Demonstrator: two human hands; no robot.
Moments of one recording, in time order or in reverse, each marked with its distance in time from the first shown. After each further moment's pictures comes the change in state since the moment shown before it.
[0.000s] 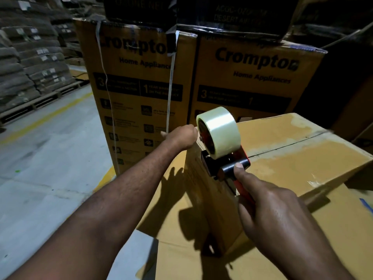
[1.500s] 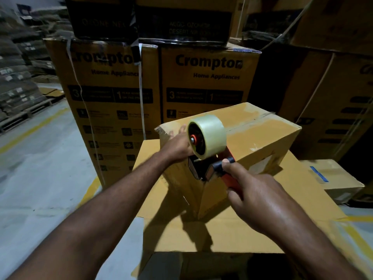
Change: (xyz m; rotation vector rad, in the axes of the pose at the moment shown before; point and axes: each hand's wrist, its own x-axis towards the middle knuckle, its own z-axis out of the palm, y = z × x) left_hand -0.166 0.115 -0.001 -0.194 -0.163 0.197; right_hand -0.105 0.044 -0.017 0.044 0.034 0.111
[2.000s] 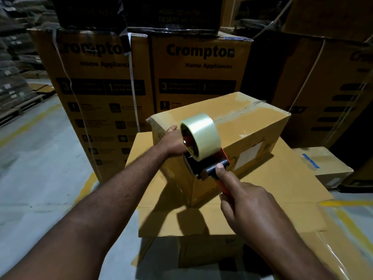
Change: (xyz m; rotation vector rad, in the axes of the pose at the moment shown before) left_hand -0.012 0.004 0.012 -0.029 -0.021 0.078; right_hand -0.041 0.016 0.028 0.043 0.053 -0.045
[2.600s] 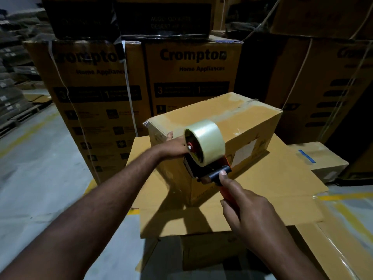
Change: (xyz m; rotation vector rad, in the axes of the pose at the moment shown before) left_hand -0.010 0.004 -0.003 0.125 -0.265 0.016; right_hand -0.020 0.024 0.032 0.167 0.086 0.020
